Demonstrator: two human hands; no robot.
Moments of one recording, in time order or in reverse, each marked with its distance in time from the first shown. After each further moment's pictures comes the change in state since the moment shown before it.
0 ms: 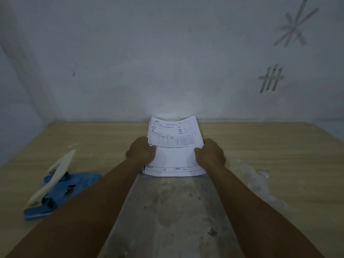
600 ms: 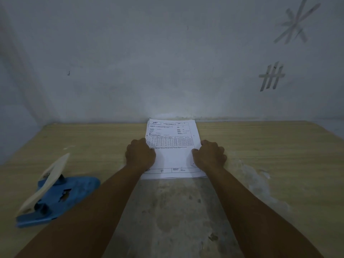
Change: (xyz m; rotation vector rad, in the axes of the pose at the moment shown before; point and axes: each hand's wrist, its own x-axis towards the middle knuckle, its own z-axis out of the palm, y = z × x) left_hand 0.008 -0.008 0.018 0.167 0.134 0.075; right_hand 0.004 -0.001 0.000 -0.219 -0.025 -0.030
